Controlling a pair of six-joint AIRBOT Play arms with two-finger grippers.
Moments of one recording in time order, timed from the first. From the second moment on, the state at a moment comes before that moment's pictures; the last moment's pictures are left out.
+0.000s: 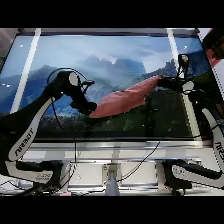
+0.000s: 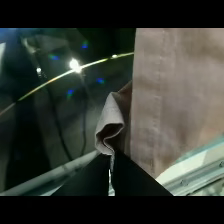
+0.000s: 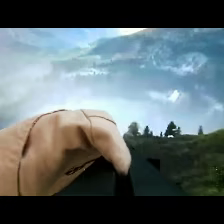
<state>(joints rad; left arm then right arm) -0.39 -1.57 1.26 1.23 -1.43 -1.53 -0.04 -1.34 0.98 -1.28 0.46 1.33</state>
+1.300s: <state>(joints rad) -0.42 -1.47 1.20 0.91 -0.85 -1.38 -0.25 -0.93 0.66 -1.26 0.77 1.29</state>
